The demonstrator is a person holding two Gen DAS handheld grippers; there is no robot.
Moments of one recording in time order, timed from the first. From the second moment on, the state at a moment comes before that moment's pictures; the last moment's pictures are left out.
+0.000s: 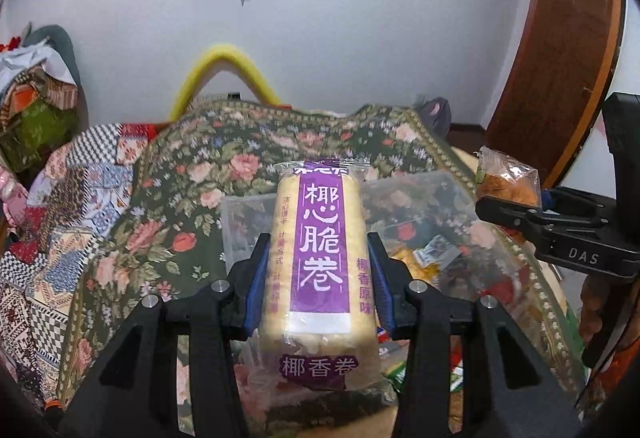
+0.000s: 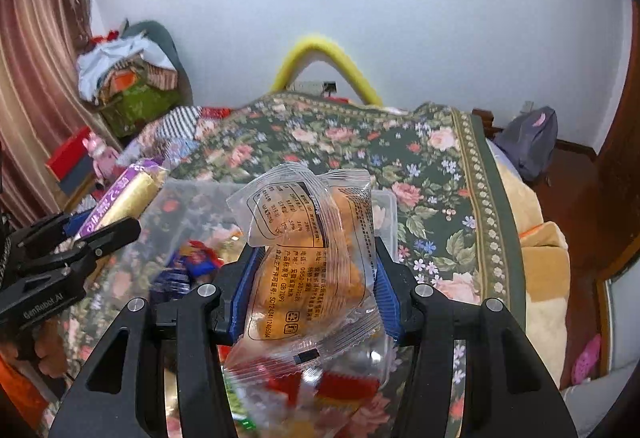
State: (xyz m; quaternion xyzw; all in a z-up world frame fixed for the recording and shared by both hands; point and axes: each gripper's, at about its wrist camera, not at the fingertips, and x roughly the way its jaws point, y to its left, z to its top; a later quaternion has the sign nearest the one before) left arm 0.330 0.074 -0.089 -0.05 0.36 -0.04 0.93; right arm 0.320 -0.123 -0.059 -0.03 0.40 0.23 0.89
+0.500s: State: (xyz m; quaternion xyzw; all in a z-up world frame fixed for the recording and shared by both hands) left arm 0.370 0.074 -0.123 -0.03 0.41 -0.03 0.91; right arm 0.349 -0.102 -0.095 -0.09 0.46 0.23 0.85
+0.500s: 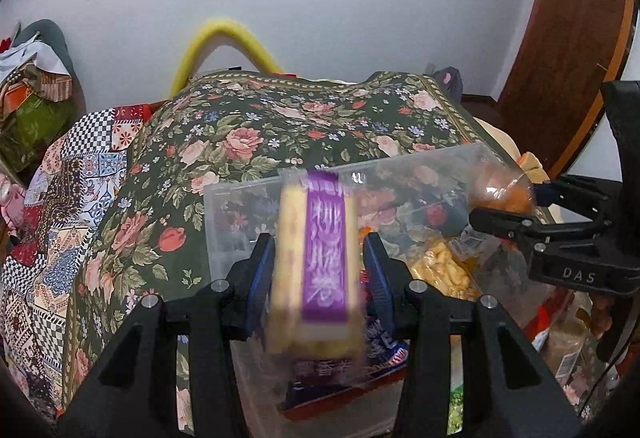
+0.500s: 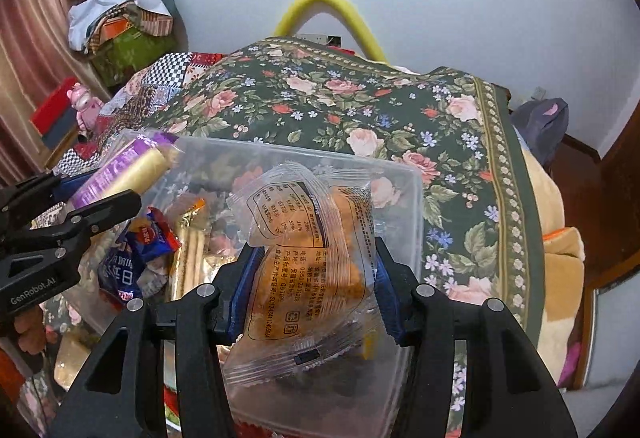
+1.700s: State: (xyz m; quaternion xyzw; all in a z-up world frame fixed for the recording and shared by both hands) left arm 0.221 0.037 -0.128 0.01 0.43 -0.05 0.90; right arm 0.216 -0.157 -0.074 -0.08 0.38 0.24 0.89
